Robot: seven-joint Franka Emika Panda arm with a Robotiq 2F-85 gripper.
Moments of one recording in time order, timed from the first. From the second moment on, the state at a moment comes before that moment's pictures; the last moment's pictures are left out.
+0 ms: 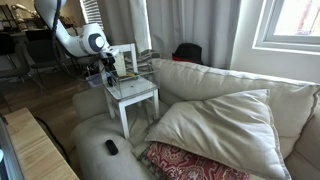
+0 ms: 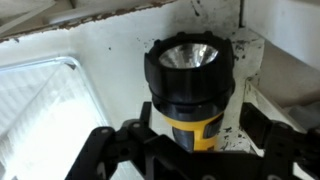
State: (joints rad) arm 0.68 0.85 -0.18 -1.85 -0.01 2.90 1.05
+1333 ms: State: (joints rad) arm 0.66 0.81 -0.21 -1.84 0.00 3.00 1.04
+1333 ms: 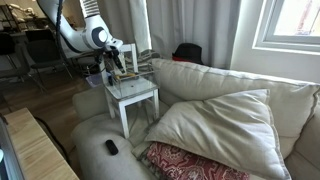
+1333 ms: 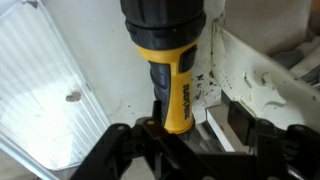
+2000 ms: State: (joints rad) arm 0.66 0.89 -0.20 -1.82 0.00 3.00 0.95
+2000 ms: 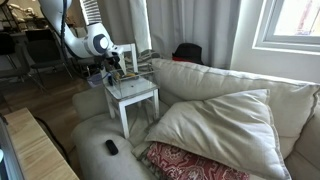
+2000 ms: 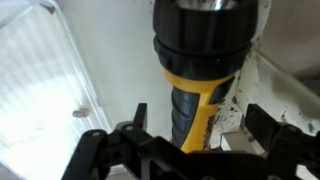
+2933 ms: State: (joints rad) arm 0.67 1.01 -0.20 -1.73 0.07 3.09 0.91
